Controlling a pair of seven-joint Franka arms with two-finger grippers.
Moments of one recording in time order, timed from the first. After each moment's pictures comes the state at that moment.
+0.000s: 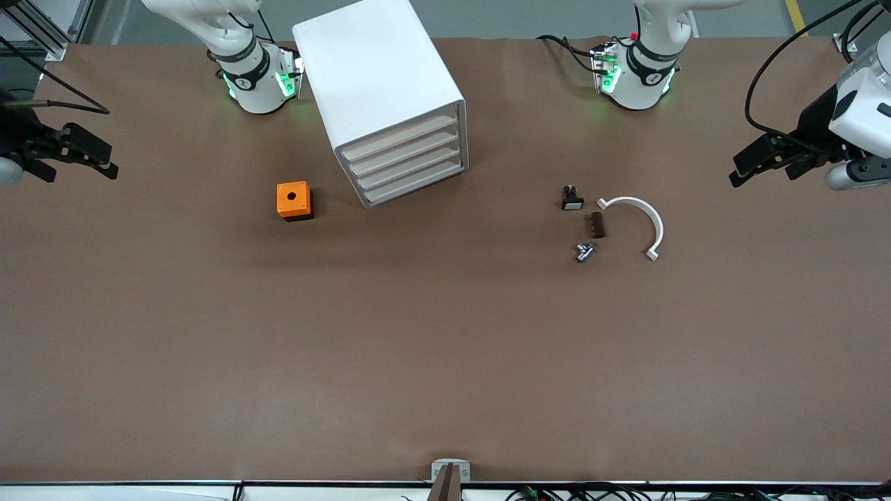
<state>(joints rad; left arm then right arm) 0.01 -0.08 -0.10 -1.70 -0.08 1.67 -0.23 0.00 -0.06 -0.01 -1.60 0.02 1.54 -0.04</state>
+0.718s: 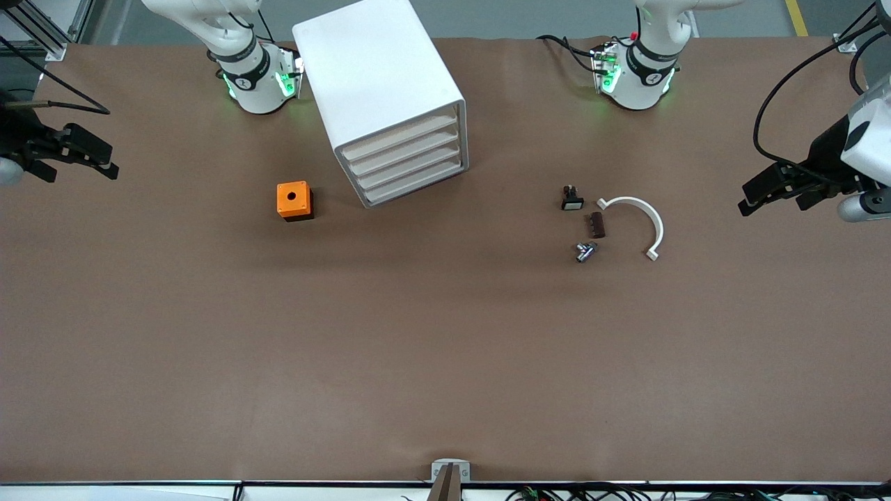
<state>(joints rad) 0.02 0.01 -0.10 -1.60 -0.07 1.70 -0.18 0.00 -0.06 -0.01 -1.61 0.02 1.54 -0.04</state>
